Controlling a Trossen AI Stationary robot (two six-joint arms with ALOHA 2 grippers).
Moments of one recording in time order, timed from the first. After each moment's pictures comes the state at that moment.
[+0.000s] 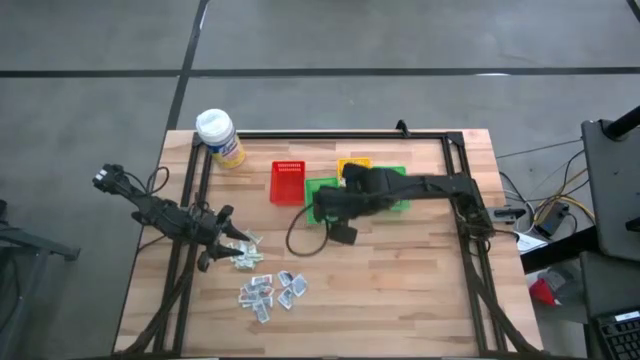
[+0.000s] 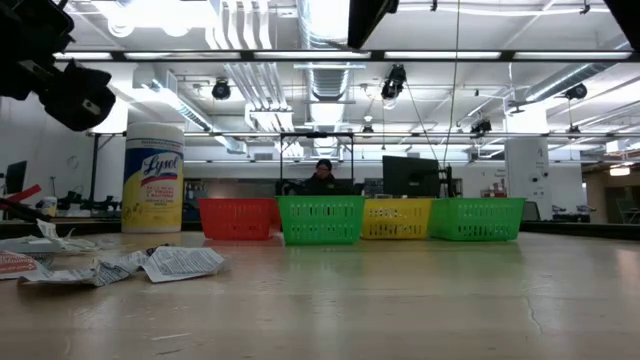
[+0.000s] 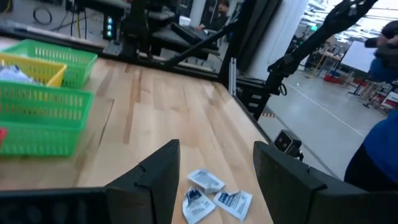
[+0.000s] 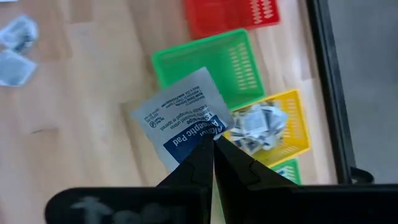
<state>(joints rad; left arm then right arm) -0.56 0.17 0.07 -0.06 -0.29 -0.33 0.13 2.08 2.33 -1.57 0.37 0.31</state>
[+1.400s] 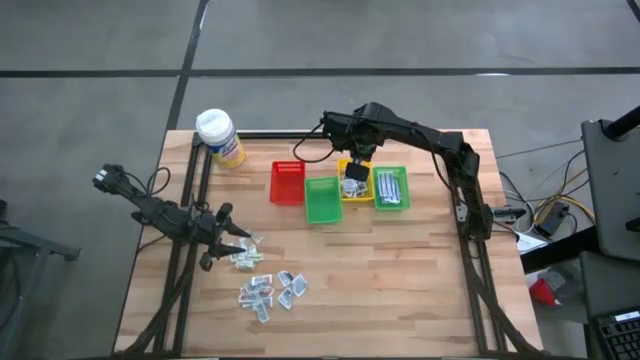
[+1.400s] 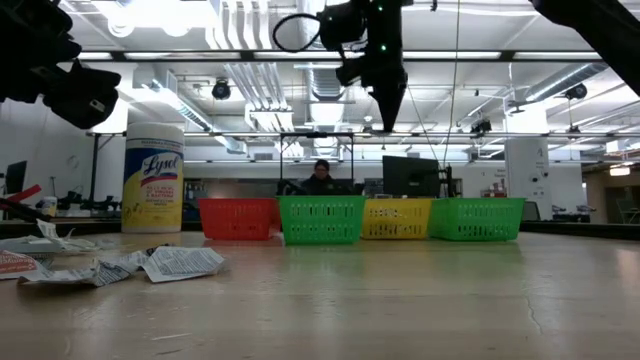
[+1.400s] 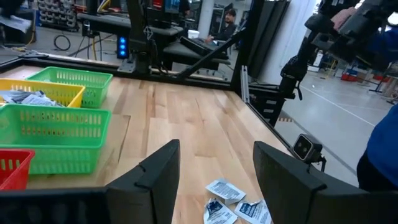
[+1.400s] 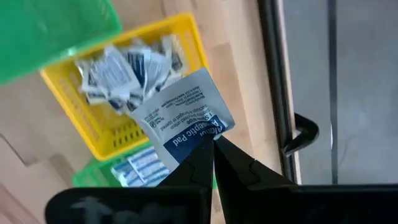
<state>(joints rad) -0.56 0.17 0.04 0.01 -0.35 -0.23 -0.35 2.08 2.15 -1.57 0.31 -0.04</state>
